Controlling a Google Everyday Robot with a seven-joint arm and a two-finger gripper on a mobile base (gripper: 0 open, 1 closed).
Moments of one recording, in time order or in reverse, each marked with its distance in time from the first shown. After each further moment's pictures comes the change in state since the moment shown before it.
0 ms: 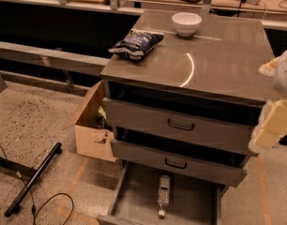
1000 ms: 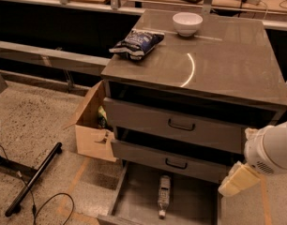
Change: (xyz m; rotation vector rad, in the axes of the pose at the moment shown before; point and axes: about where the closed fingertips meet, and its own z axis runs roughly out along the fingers) arm 0.062 0.050 0.162 0.027 -0.046 0.228
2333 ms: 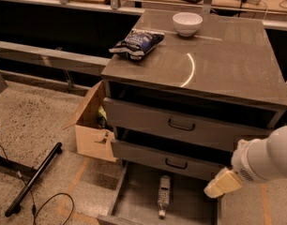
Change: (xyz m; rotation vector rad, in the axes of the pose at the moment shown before) arm 0.008 0.007 0.053 0.023 -0.023 0.133
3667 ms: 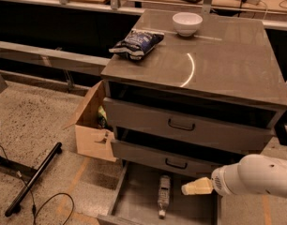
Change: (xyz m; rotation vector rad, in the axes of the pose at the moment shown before) arm 0.037 0.027 0.152 -0.143 -0.002 0.611
